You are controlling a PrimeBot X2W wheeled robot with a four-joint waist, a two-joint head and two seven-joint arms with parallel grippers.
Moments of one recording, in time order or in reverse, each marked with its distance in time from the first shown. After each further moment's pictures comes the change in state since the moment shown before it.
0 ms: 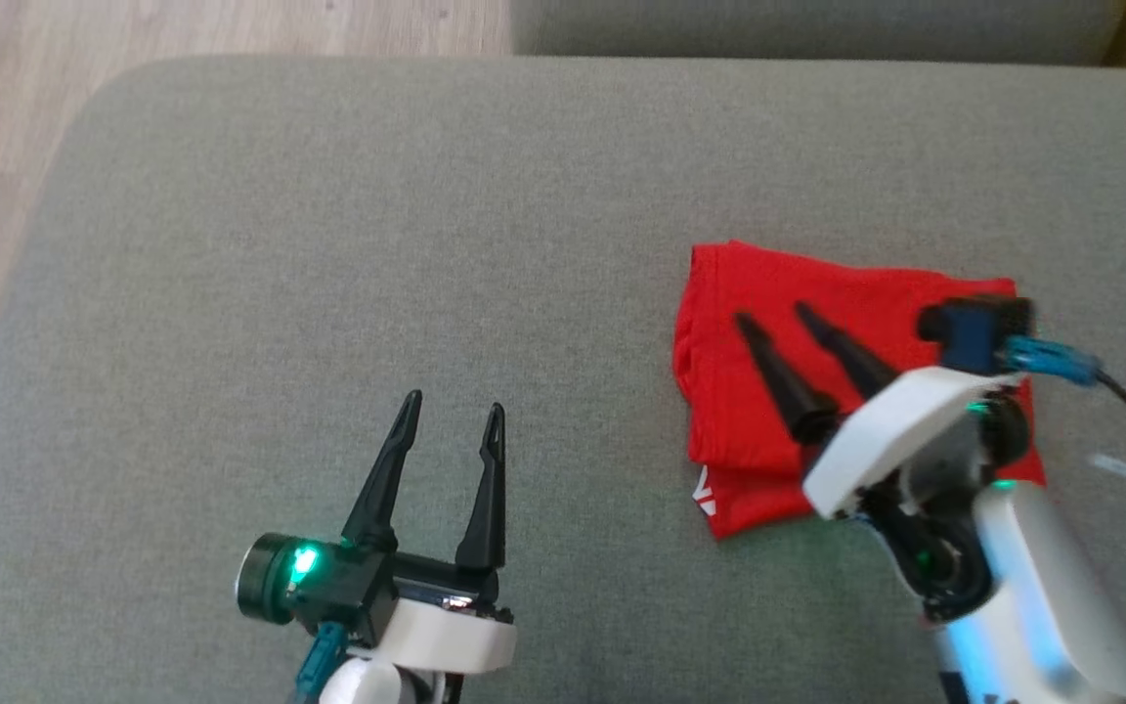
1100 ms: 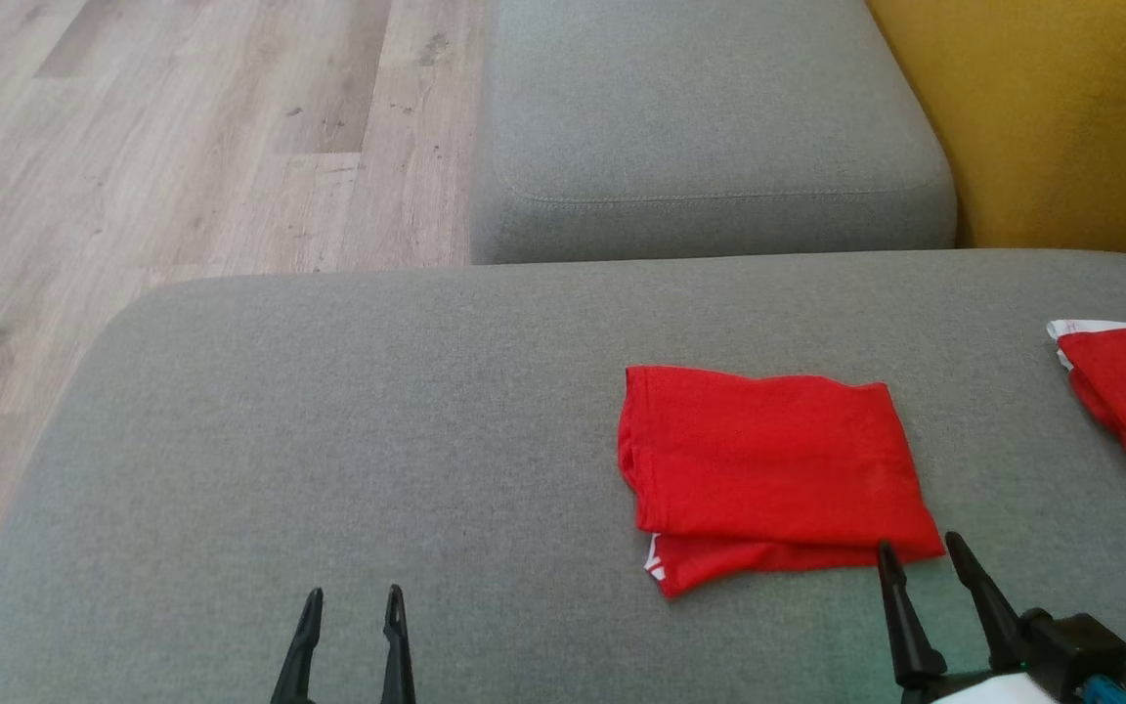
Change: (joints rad) left arm 0.318 0.001 0.160 0.017 0.036 0.040 0.000; right arm 0.410 -0.051 -0.109 0.174 -0.300 0.000 -0.653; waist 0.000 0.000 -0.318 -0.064
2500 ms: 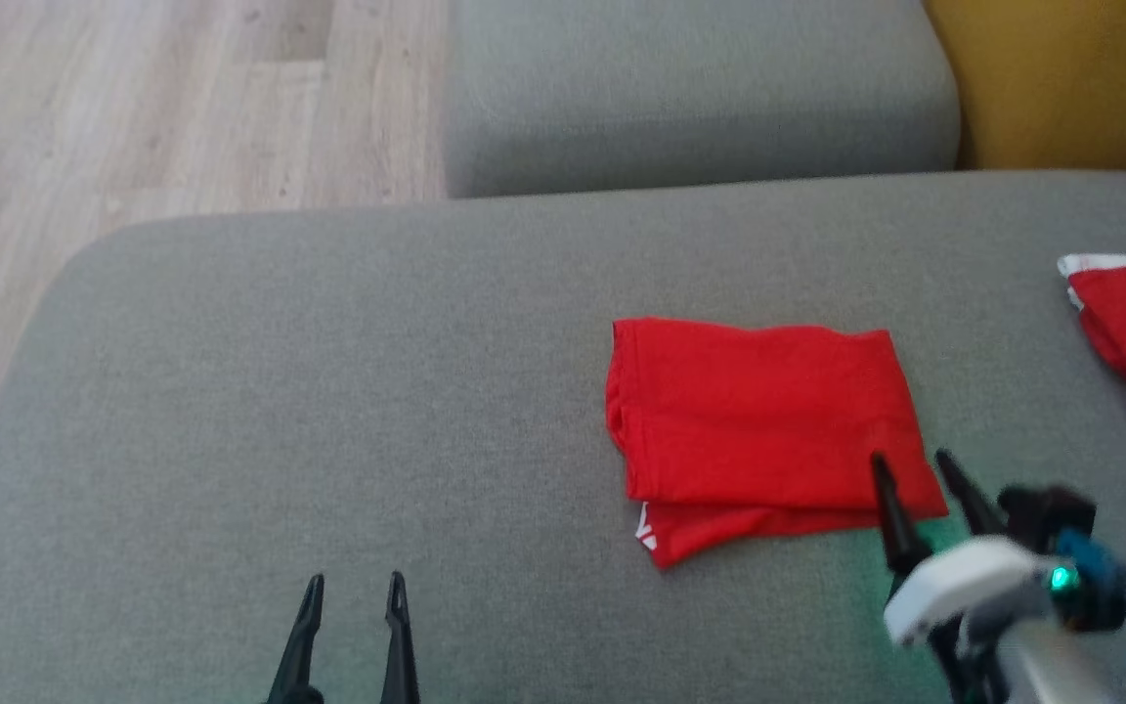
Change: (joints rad) left arm -0.013 0.000 -0.008 -0.006 0.015 0.013 0.000; right arm -0.304 -0.002 -0.005 0.325 0.055 0.000 0.072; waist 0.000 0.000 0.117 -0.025
